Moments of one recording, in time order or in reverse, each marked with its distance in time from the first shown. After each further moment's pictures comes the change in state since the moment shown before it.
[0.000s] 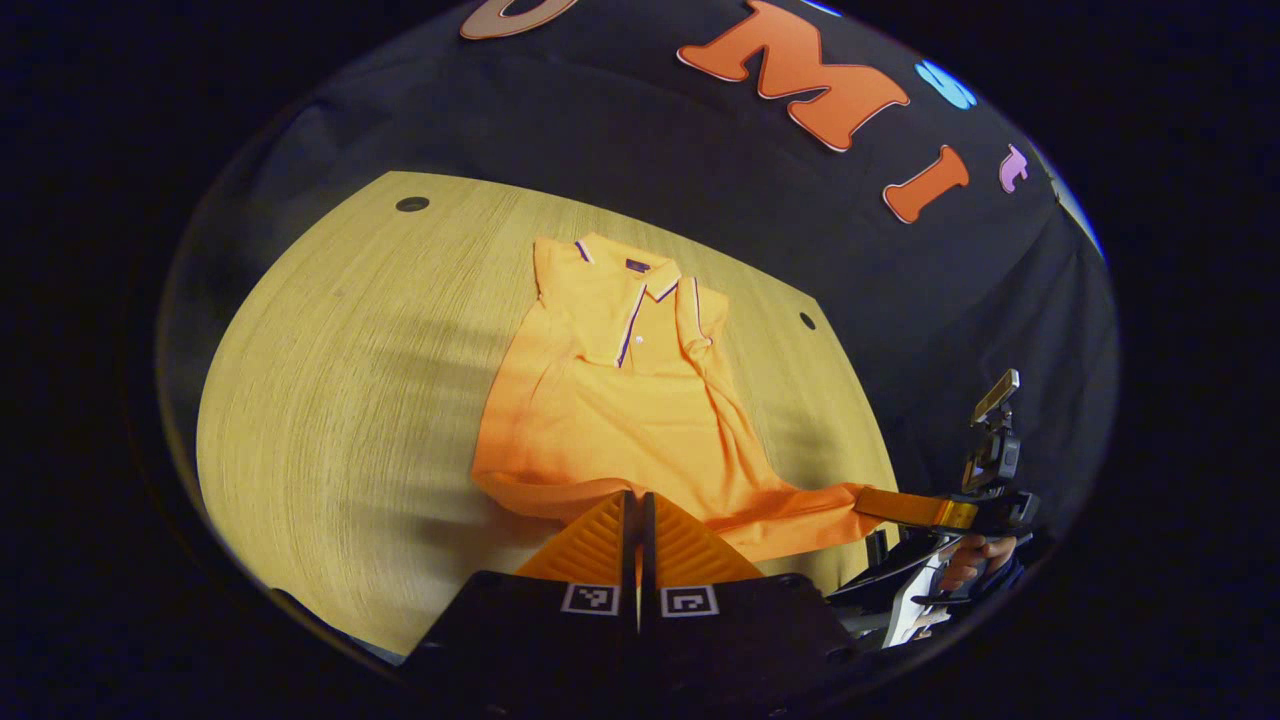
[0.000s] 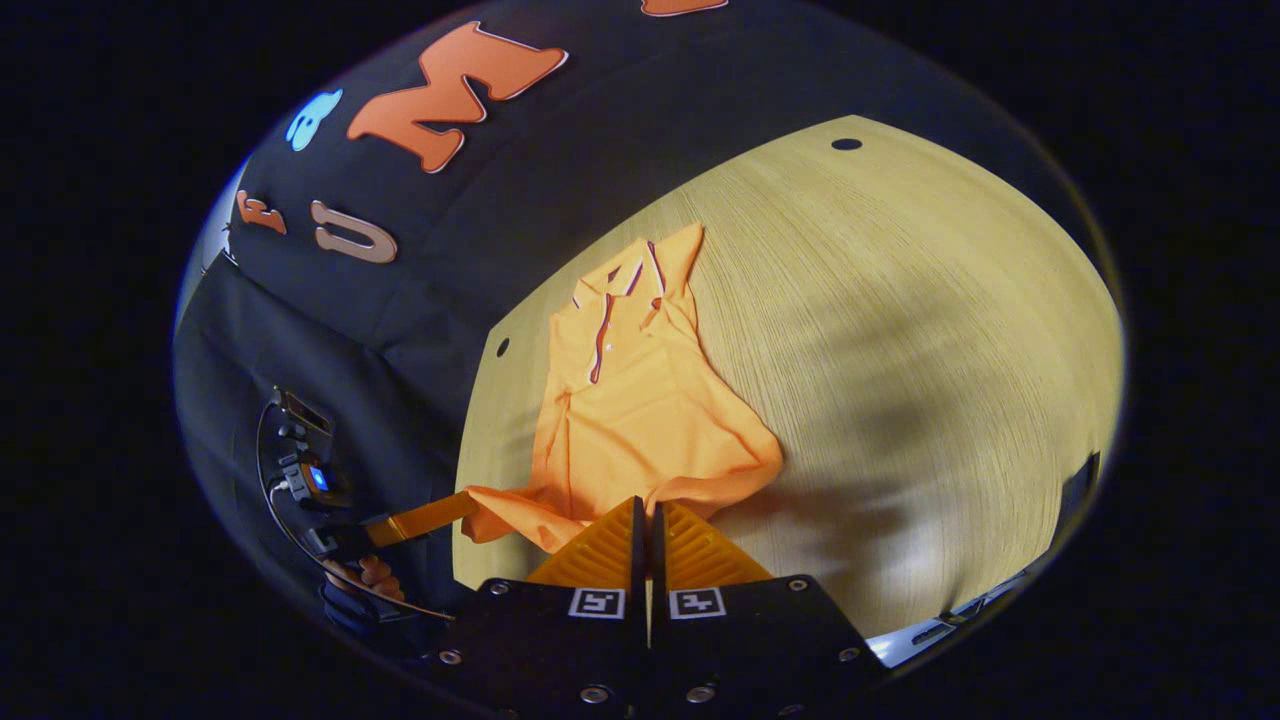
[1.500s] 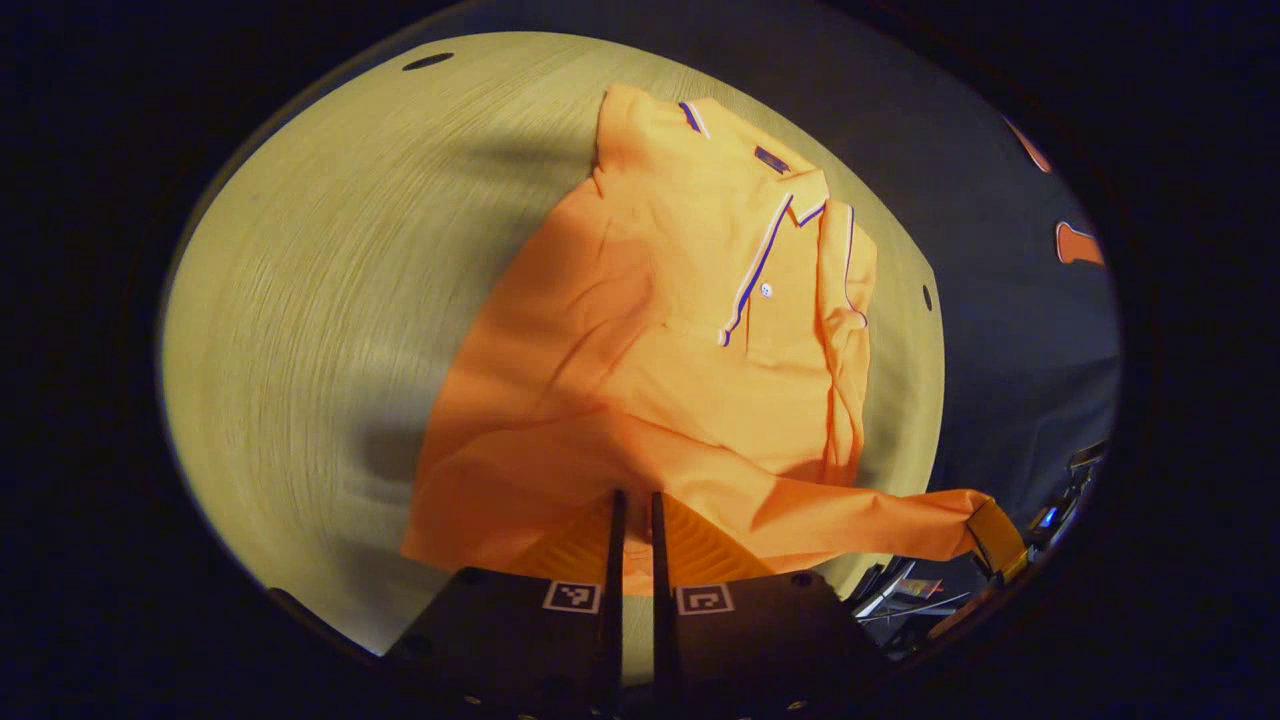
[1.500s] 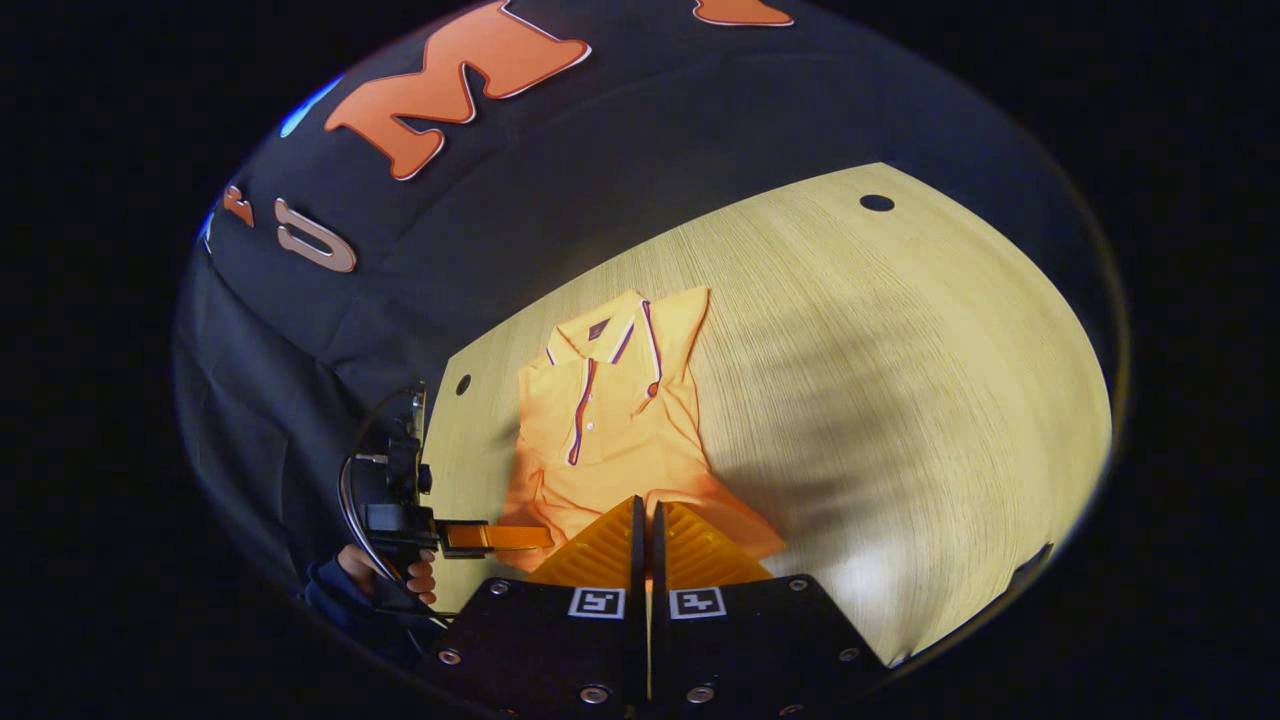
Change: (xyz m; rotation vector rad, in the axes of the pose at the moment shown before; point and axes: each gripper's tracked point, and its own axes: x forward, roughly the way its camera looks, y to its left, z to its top) left arm 0.132 0.053 -0.023 -0.272 0.449 0.120; right arm 0.050 0.010 0.073 -0.050 -0.043 -0.134
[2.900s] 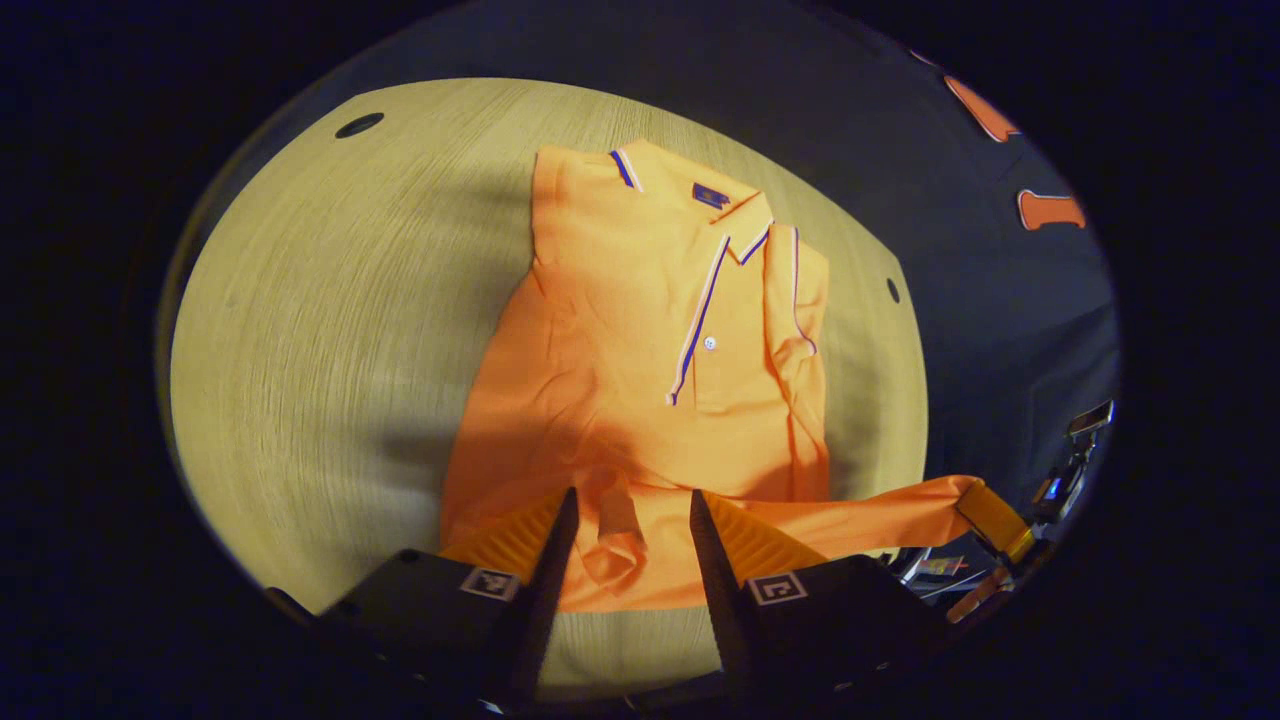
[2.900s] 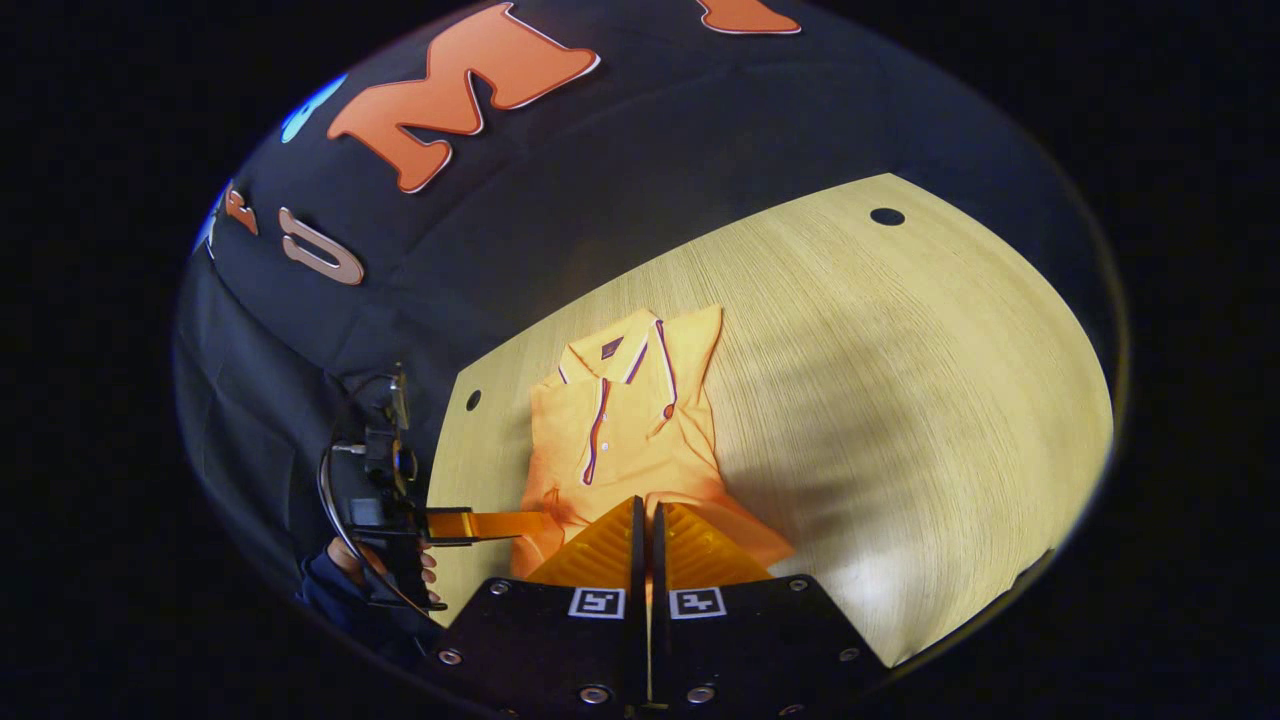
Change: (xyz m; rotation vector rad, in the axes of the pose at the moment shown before) left arm -0.016 -0.019 0.030 0.163 -0.032 0.012; right arm 0.003 0.012 0.021 0.006 -0.039 0.012
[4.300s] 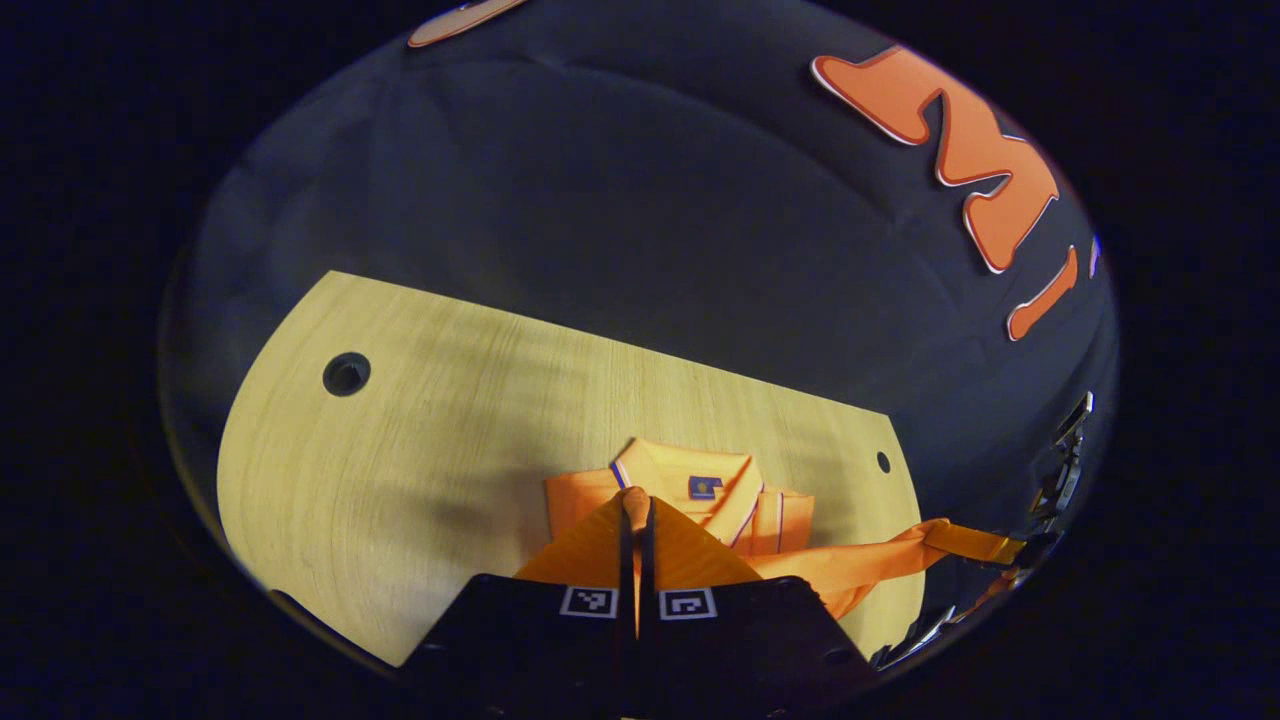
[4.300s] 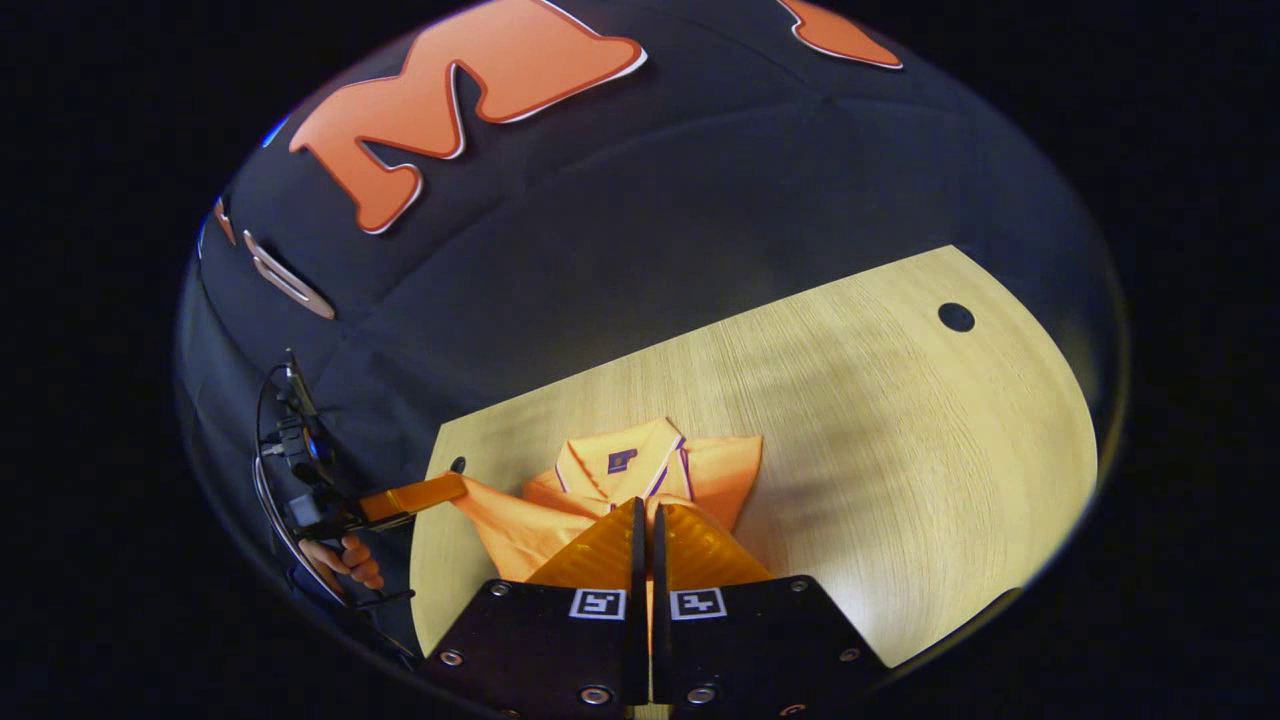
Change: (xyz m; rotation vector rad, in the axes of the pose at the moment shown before) left arm -0.091 0.034 0.250 0.073 -0.530 0.022; right arm 0.100 0.033 0.149 -0.096 -0.068 -0.042
